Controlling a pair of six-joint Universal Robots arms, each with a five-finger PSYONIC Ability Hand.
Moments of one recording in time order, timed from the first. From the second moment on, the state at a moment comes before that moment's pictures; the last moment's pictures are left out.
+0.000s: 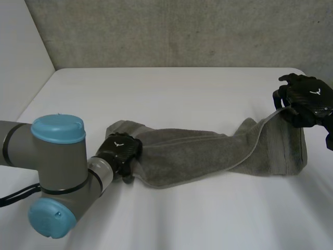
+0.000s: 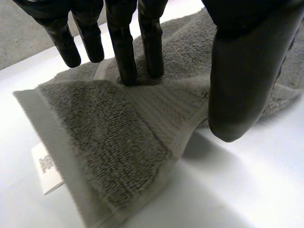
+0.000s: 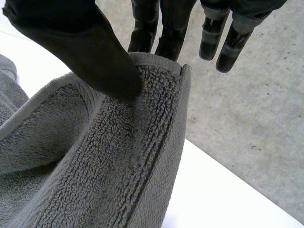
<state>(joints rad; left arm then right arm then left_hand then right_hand) 4.19 -2.08 -1.59 3.19 -1.54 3.32 1.41 -1.39 1.75 -0.26 0.78 2.86 0.58 0.59 0.22 0.22 0.42 1.31 1.32 0.18 0.23 1.15</state>
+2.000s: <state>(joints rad) 4.28 -2.00 -1.77 3.18 -1.46 3.38 1.28 -1.38 1.71 0.44 0.57 2.16 0.30 0.33 0.22 0.22 0.16 1.31 1.31 0.18 0.23 1.15</state>
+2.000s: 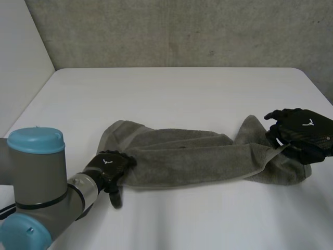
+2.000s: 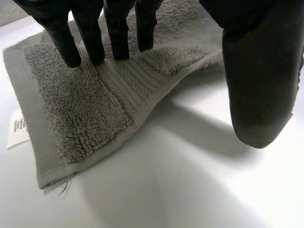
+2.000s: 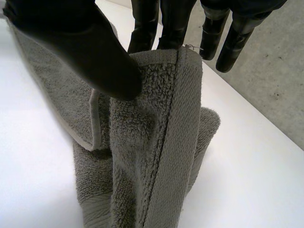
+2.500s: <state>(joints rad) 4.25 -2.07 -1.65 3.20 -1.51 3.39 1.28 -1.36 1.72 0.43 0.57 2.15 0.49 0.50 0.22 0.22 0.33 1.31 1.31 0.18 0.23 1.15</state>
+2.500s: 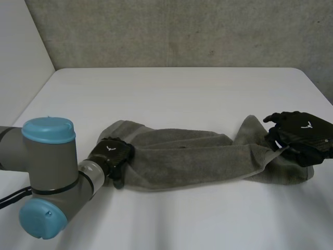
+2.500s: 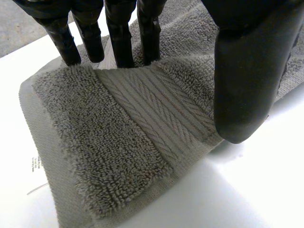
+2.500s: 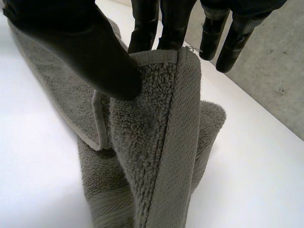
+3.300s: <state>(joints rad) 4.28 -1.92 -1.58 3.13 -1.52 3.39 1.29 -1.41 1.66 0.42 0.57 2.25 1.30 1.28 0.22 0.22 1.14 1.31 1.31 0.18 0.23 1.15</state>
